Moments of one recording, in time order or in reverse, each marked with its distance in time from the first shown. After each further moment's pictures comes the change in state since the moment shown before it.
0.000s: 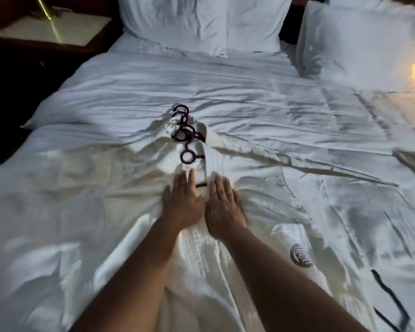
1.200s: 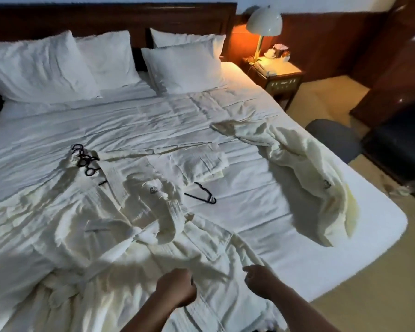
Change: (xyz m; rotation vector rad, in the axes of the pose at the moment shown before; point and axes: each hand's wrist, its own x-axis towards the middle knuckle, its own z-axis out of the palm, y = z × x) left_hand -0.569 0.230 -0.057 0.301 -0.642 0.358; right_hand -0.676 0.168 -0.181 0.434 -0.434 0.702
